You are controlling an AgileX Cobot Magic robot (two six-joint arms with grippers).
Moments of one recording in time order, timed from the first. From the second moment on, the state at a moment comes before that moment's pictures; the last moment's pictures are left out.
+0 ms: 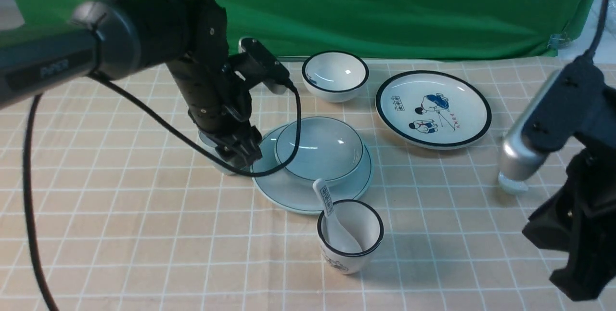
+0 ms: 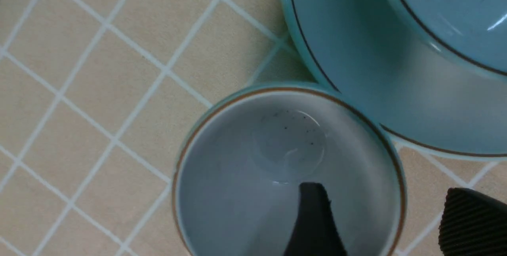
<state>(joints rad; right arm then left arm) 0.62 1.10 -1.04 -0.06 1.02 -0.23 -0.38 1.99 -1.55 0.03 0.95 0.52</state>
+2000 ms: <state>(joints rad) 0.16 1.53 -1.07 -0.05 0.70 0.14 -0.55 1.92 -1.99 -0.15 1.21 0.24</state>
